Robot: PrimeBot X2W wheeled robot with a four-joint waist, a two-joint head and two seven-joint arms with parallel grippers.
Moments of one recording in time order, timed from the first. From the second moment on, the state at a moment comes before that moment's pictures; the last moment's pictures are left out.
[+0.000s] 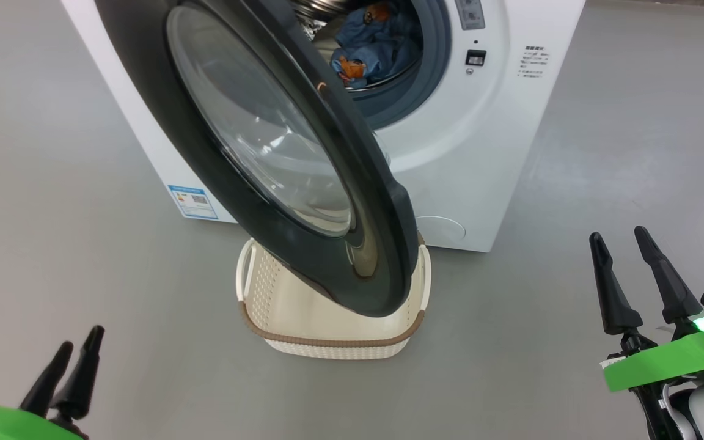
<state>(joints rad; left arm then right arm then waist) -0.10 0.56 -0.28 0.25 -1.27 -0.13 -0.03 -0.11 -0.26 0.09 0.13 0.47 0.13 -0.25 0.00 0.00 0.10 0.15</state>
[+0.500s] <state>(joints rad) -0.10 0.48 -0.30 0.36 -1.01 -0.13 -0.25 -0.11 -0.28 0.10 0.13 0.47 0.13 -0.25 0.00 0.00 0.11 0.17</state>
